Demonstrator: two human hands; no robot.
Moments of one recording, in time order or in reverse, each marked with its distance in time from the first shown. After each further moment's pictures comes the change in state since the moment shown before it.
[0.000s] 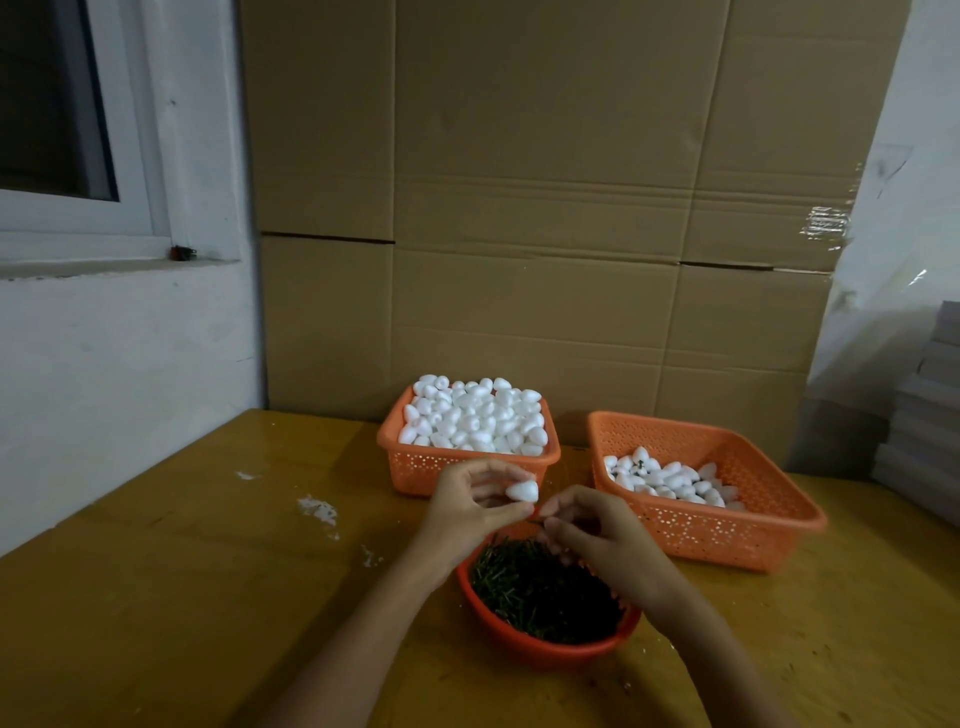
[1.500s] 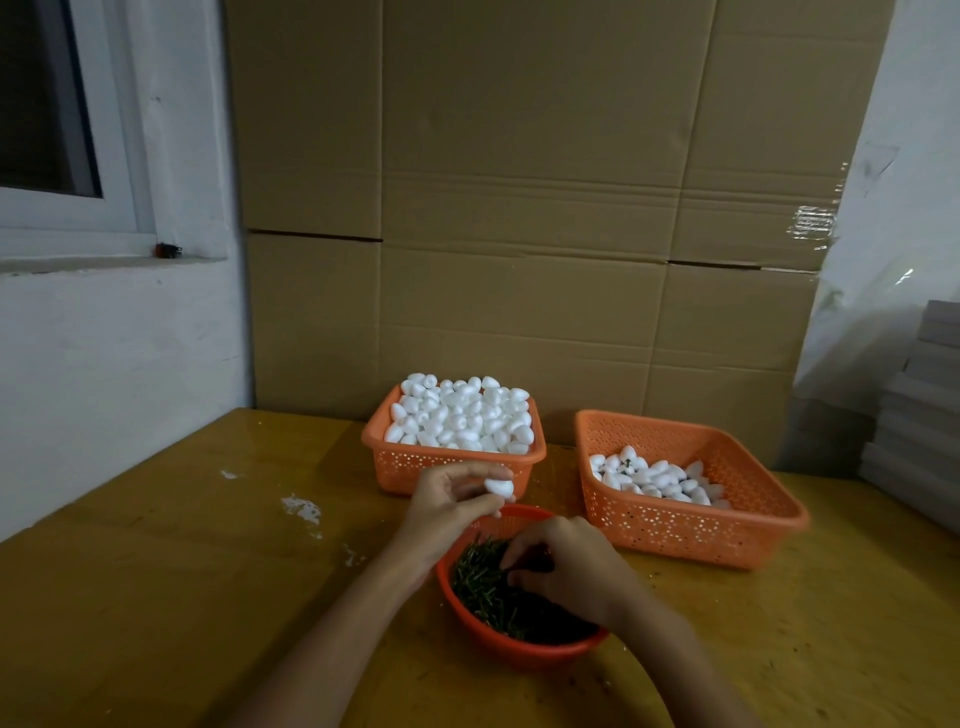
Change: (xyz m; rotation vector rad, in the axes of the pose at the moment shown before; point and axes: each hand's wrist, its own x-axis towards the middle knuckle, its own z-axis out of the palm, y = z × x) left_hand 0.002 -0.009 -0.002 -0.071 0.003 -0.027; right_hand 0.006 0.006 0.013 -0.650 -0.188 -0.107
